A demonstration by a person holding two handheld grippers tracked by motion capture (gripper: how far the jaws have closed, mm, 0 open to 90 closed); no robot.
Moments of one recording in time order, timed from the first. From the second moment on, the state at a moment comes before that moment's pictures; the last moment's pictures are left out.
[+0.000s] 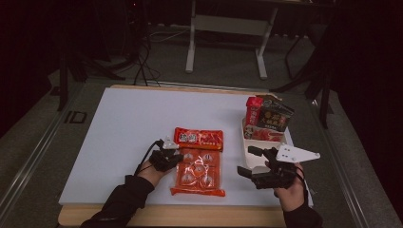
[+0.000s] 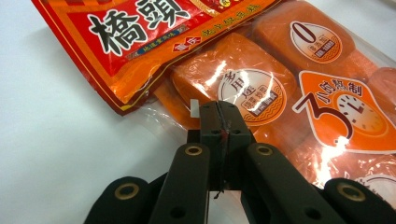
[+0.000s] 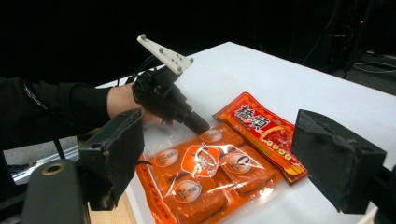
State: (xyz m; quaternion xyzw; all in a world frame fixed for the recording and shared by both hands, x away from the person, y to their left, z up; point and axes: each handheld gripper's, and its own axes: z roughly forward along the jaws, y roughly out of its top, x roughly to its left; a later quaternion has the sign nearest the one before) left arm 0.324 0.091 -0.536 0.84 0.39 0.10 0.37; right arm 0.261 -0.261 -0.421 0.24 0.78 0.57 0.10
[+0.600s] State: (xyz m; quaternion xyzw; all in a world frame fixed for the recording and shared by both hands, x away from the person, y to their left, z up) left arm 0.303 0.087 -0.527 0.85 0.36 0.08 0.39; right arm 0.260 -0.256 -0.421 0.23 0.78 0.57 0.10
